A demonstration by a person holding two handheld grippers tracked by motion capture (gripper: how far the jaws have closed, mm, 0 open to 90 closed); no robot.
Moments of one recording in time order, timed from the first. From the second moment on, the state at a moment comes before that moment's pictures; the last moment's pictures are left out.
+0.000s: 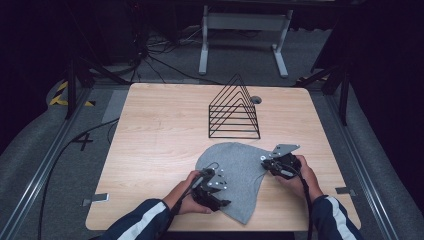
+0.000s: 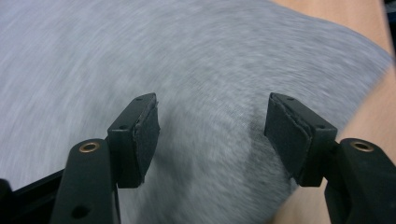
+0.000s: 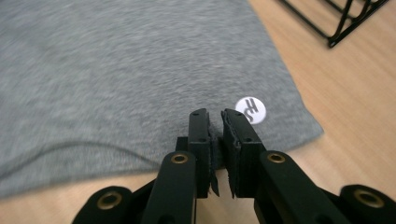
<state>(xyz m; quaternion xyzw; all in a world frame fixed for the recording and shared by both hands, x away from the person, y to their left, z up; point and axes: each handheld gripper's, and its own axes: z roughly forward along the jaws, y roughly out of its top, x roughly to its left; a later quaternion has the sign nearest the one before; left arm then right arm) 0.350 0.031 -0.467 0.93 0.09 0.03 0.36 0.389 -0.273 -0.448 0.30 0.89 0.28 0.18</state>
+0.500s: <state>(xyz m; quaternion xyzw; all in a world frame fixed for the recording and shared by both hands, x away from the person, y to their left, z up) 0.378 0.087 -0.468 0.92 0.17 0.07 0.36 0.327 -0.247 -0.444 0.25 0.92 0.26 0.11</state>
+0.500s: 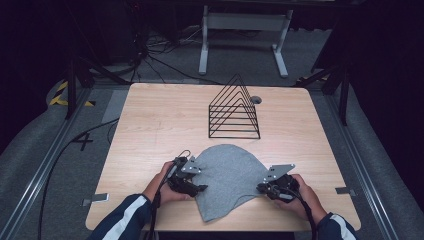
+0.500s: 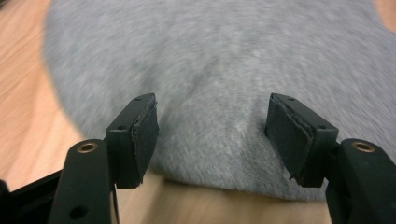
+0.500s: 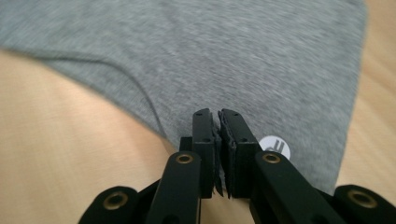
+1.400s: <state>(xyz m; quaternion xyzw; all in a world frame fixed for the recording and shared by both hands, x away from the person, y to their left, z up) 0.410 0.094 -0.467 0.90 0.27 0.08 0.34 0.386 -0.230 -0.434 0.27 0.90 0.31 0.16</state>
